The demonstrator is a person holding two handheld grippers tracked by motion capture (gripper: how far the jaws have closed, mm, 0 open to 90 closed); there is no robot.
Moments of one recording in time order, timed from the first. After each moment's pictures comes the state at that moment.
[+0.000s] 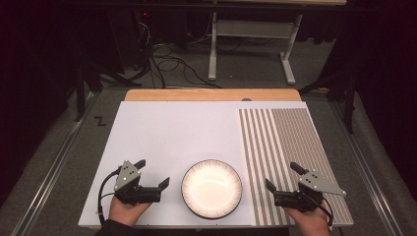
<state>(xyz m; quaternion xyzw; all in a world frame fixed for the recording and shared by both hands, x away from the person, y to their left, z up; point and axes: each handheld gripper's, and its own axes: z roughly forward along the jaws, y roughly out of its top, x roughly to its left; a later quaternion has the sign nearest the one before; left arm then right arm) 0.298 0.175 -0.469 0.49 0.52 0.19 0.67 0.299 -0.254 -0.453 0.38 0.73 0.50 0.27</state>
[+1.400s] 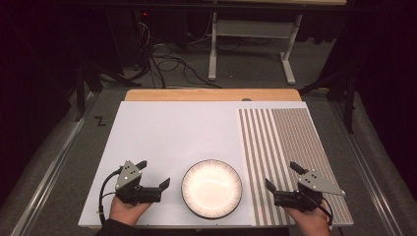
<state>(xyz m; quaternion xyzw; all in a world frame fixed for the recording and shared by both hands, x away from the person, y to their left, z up) 0.300 0.175 -0.474 0.50 0.53 0.18 0.66 0.300 -0.254 -0.454 0.38 0.73 0.49 0.27</state>
